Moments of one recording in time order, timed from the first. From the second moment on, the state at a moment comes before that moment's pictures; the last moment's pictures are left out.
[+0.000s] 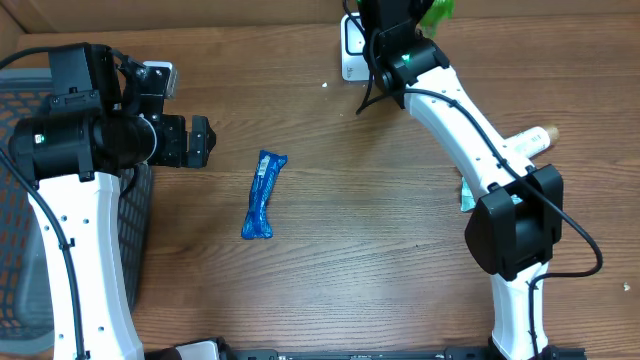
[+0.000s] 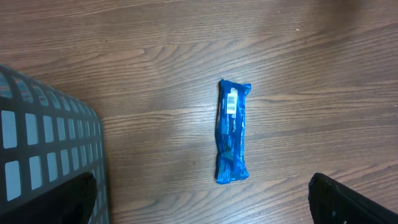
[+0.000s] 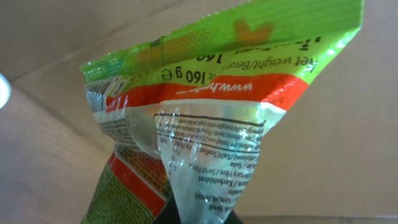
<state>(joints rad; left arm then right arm) 0.16 1.47 1.76 -1.36 0.19 0.20 0.45 2.19 2.06 -0.22 0.79 -0.94</state>
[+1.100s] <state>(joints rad) 0.16 1.47 1.76 -1.36 0.19 0.20 0.55 2.45 2.06 0.06 1.00 -1.01</state>
